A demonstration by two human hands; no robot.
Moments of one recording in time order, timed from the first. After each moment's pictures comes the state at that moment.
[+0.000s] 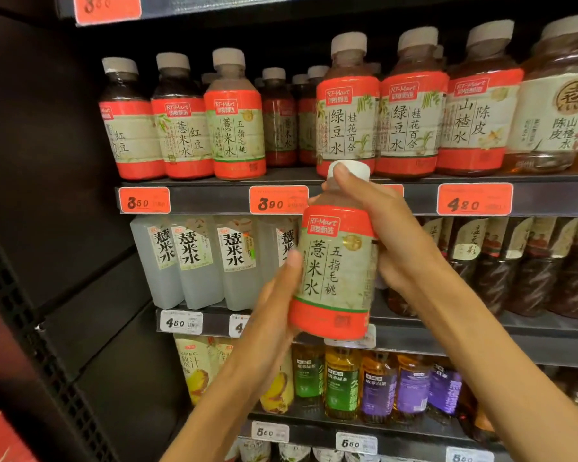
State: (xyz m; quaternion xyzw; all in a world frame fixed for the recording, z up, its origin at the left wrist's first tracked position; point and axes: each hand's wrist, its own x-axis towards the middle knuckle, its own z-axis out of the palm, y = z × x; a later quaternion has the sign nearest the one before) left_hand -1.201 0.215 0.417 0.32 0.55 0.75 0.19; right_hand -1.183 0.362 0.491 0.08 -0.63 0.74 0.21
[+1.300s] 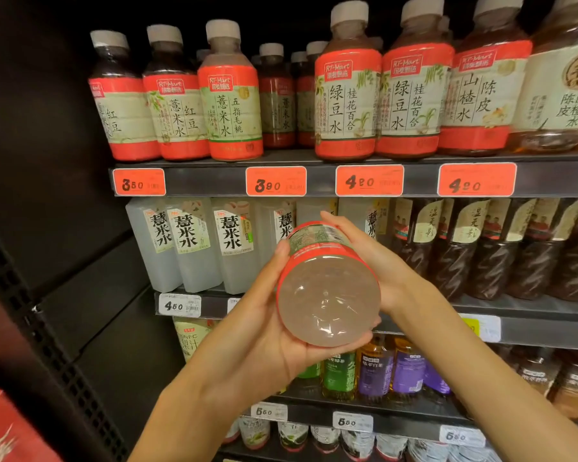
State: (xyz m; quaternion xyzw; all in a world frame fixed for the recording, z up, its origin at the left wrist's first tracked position) left_hand -1.173 0.194 0.446 0.15 0.26 0.77 0.56; right_hand -1.191 0.362 0.442 -0.02 -0.47 0.88 -0.12
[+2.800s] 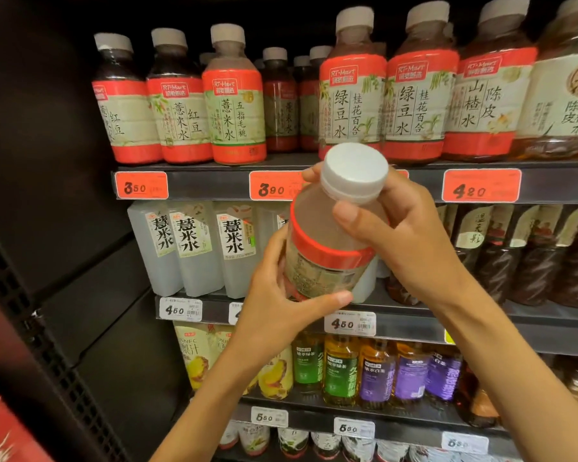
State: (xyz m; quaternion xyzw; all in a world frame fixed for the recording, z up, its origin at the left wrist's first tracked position) left_hand -1.210 0.214 0.413 0.40 0.62 0.68 0.00; right_hand -1.147 0.350 0.485 0.26 -0.71 0.57 0.31
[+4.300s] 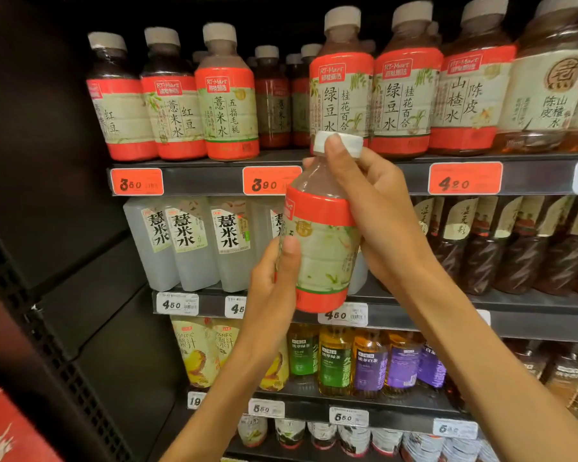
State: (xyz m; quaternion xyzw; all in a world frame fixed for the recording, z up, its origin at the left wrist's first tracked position) left_hand -1.197 0.222 0.408 0.32 0.61 0.72 0.03; right_hand -1.164 0.339 0.490 0.09 -0.63 0.70 0.34
